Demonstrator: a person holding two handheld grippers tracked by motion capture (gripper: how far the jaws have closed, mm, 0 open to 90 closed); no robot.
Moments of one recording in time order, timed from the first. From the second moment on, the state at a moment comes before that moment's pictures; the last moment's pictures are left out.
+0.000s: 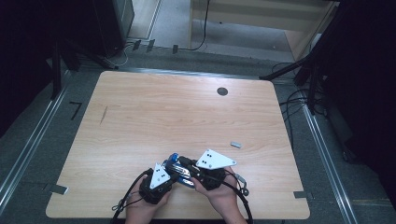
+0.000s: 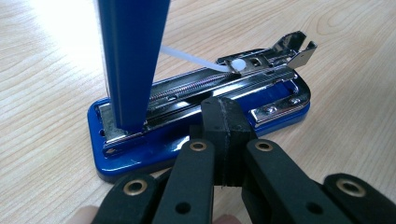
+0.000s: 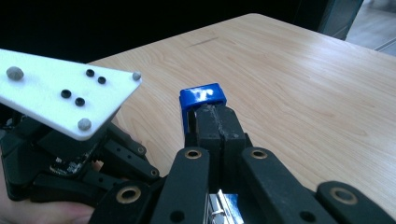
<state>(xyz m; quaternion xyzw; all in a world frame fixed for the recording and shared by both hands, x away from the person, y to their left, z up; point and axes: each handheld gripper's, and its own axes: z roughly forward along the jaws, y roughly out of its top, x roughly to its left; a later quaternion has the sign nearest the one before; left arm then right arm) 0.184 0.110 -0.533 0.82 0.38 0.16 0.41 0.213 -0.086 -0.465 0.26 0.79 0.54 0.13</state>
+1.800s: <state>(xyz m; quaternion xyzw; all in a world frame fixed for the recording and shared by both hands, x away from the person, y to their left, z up) 0.183 0.109 -0.533 0.82 0.37 0.17 0.41 0.242 -0.035 -0.465 0.24 0.78 0.57 0.10</state>
